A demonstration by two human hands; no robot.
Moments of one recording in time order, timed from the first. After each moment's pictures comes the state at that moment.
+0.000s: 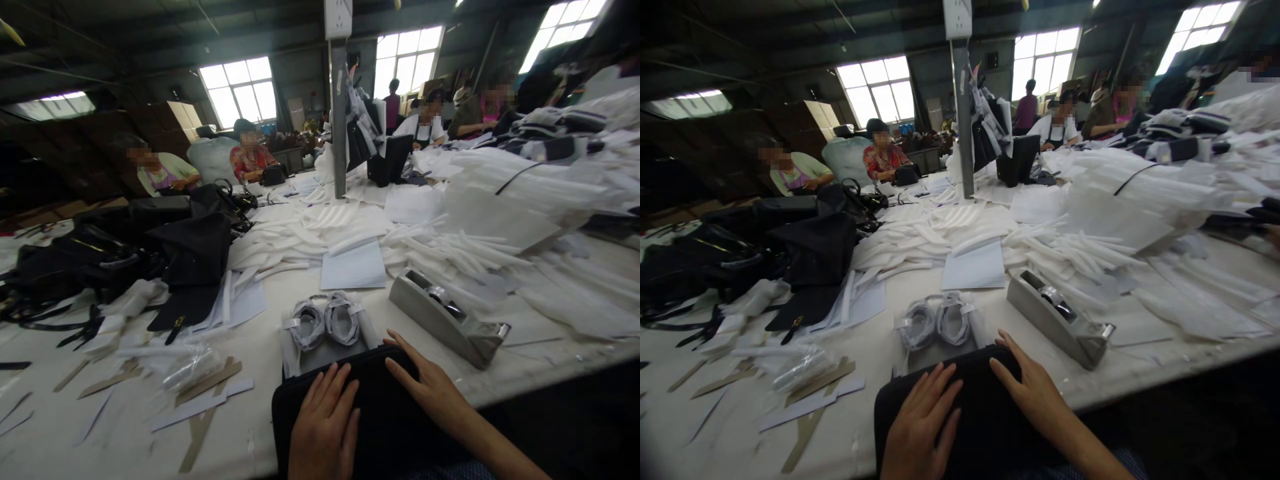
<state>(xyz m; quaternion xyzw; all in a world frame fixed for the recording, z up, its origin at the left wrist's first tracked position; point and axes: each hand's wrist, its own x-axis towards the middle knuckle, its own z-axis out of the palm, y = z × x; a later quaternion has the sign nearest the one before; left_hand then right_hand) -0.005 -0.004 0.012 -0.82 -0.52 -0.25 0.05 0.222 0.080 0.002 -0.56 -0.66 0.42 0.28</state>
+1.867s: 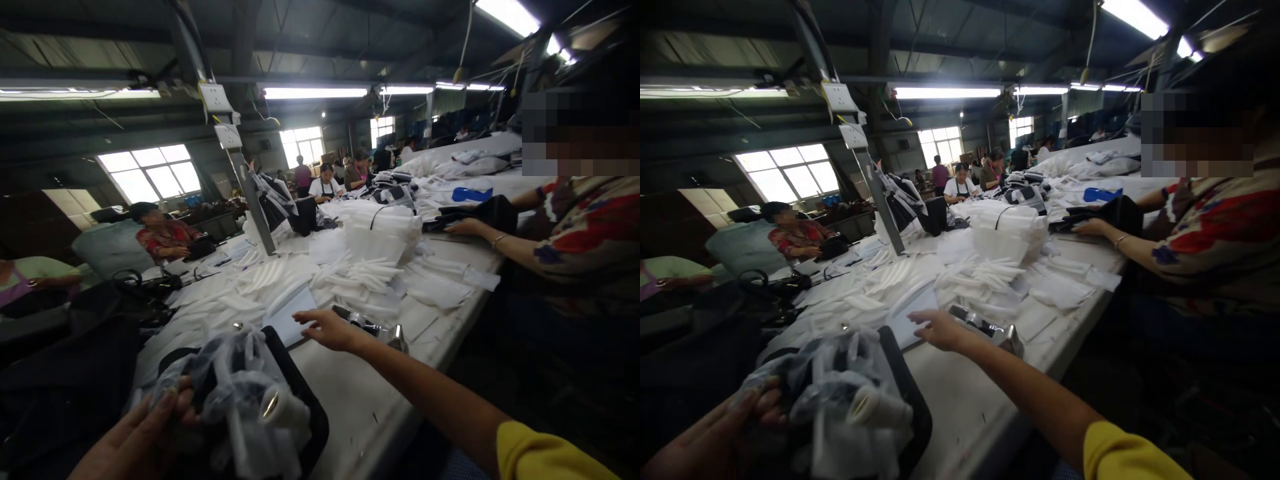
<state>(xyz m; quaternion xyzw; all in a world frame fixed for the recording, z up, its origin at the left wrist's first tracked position) -0.094 0.094 0.166 -0.34 -0.64 -0.52 -0.46 0.210 0.222 0.050 -0.39 -0.73 0.35 0.43</state>
